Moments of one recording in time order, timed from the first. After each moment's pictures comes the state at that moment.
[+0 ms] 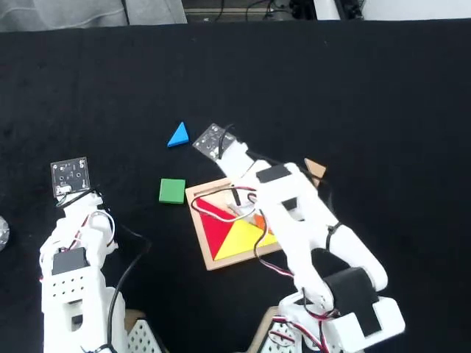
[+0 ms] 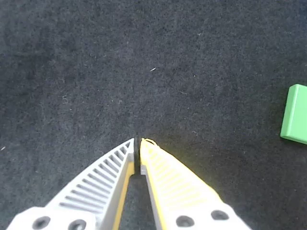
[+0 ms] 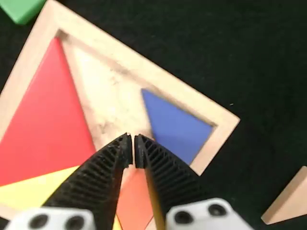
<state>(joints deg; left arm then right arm) -20.3 -65.1 87.0 39.4 -4.4 -20.7 -9.7 47.0 44.9 28.2</state>
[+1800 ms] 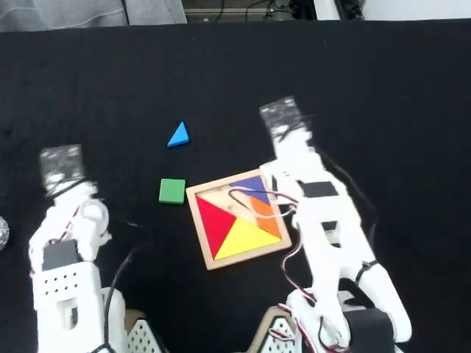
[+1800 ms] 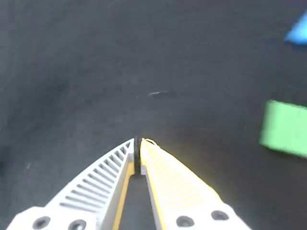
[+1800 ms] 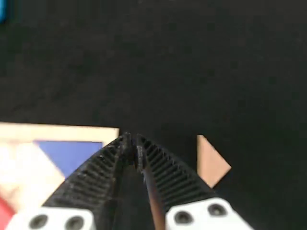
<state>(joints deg) -19.7 -65.0 76.6 47.5 -7.1 -4.4 -25.7 58.6 26.1 14.7</state>
